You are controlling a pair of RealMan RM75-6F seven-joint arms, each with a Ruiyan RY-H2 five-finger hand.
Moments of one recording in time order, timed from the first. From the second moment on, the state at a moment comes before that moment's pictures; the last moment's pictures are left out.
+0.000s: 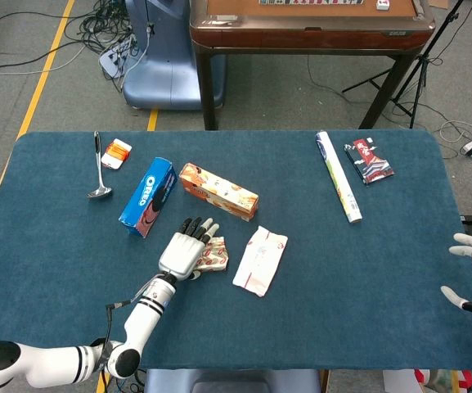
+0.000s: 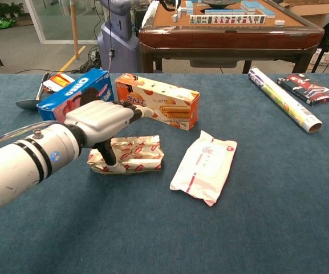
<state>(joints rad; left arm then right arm) -0.78 -1.80 -0.20 -1.44 1.00 1.06 0.82 0.01 -1.00 0.06 -1.53 -1.58 1.61 0.38</state>
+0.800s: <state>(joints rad) -0.84 -1.97 -0.21 -1.04 1.20 1.13 0.67 0.00 -1.00 0.06 -1.52 -1.57 1.61 0.40</state>
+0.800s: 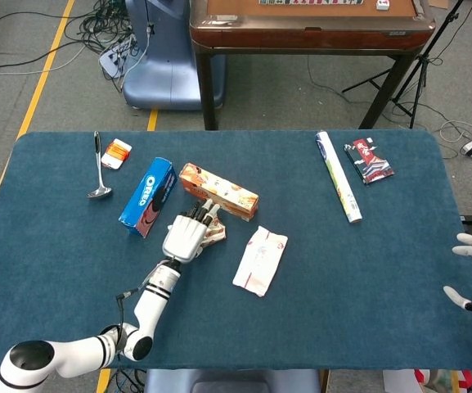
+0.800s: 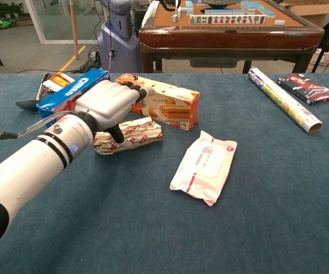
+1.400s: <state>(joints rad) -0.83 -2.04 -0.23 -0.98 1.23 1.23 0.74 0.00 -1.00 0.06 -1.51 -1.57 1.62 0.41</state>
